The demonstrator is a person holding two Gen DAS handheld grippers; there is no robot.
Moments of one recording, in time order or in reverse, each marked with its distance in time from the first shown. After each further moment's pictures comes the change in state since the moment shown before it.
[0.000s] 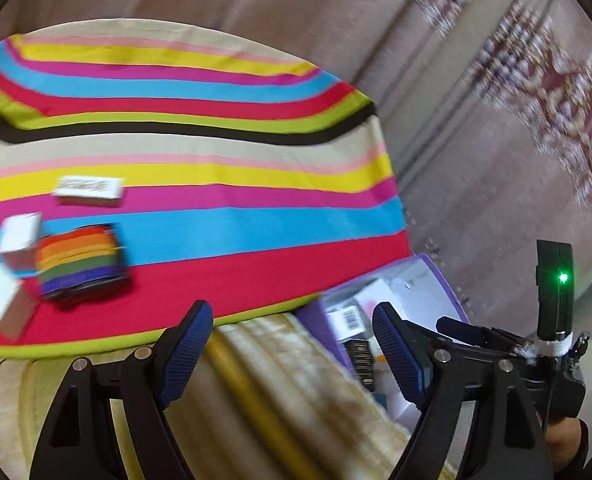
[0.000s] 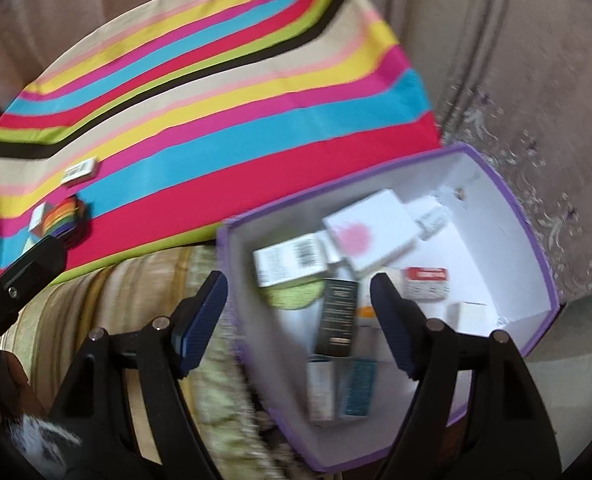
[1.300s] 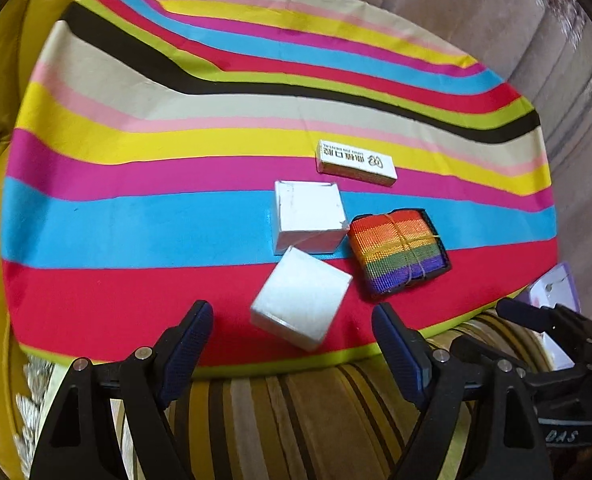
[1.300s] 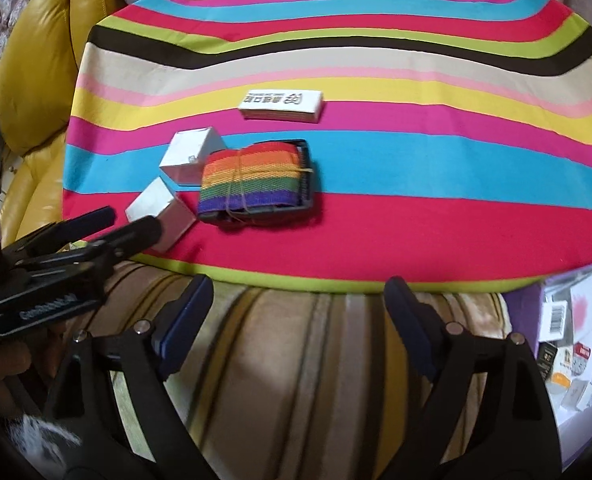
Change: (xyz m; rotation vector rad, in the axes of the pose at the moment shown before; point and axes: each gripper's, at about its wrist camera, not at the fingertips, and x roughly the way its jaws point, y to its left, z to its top) left arm -0.023 0.171 0.011 -0.085 0.132 0.401; right arm 0.054 0.207 -0.003 -0.328 0.091 0.321
